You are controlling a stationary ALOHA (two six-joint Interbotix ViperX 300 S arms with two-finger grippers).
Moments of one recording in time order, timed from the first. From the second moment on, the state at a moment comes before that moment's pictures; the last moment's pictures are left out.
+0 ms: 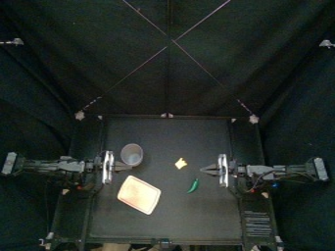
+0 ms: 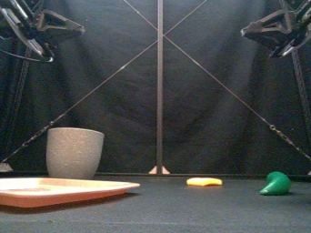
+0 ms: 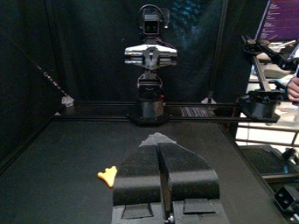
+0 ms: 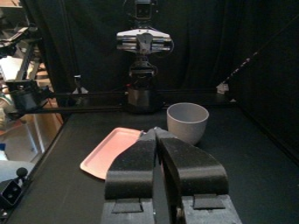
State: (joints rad) left arm 0.00 -0.97 1.19 0.00 -0.29 0.00; right arm 0.00 -0.96 1.17 0.00 -0.30 0.00
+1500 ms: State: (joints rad) left arm 0.08 -0.86 1.19 -0.04 -0.37 0.00; right arm -0.20 -0.20 0.70 0.00 0.63 -0.03
